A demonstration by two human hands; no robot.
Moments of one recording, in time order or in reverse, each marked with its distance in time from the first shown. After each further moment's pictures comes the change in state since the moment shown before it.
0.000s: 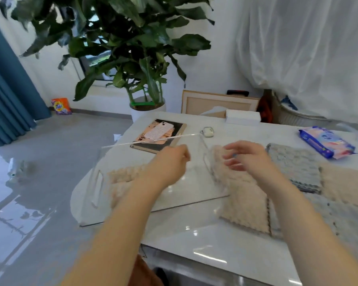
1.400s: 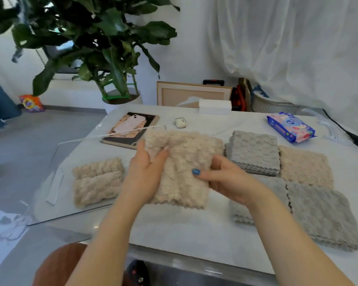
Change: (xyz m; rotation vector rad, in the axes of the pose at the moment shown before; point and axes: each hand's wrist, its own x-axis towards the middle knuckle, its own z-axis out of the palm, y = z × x) left_hand -0.045 0.065 0.035 -0.772 0.283 -0.162; right_hand -0.050 0.028 -0.044 0.348 -0.525 0.063
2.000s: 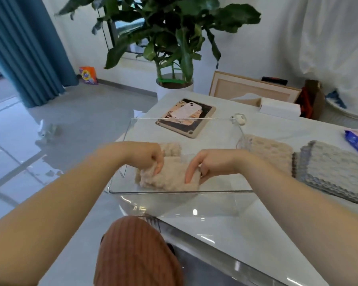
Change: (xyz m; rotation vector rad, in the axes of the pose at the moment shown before) left_hand 0.081 -0.086 -0.178 0.906 -0.868 -0.152; right_hand 0.166 0.030 0.107 -0.809 -0.506 0.380
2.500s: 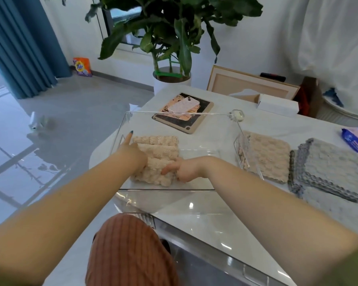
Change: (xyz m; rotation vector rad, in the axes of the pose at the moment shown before) left_hand 0.042 -0.013 0.037 0.822 -0.127 -0.424; right_hand 0.050 -0.010 0.035 -0.449 -0.026 0.173
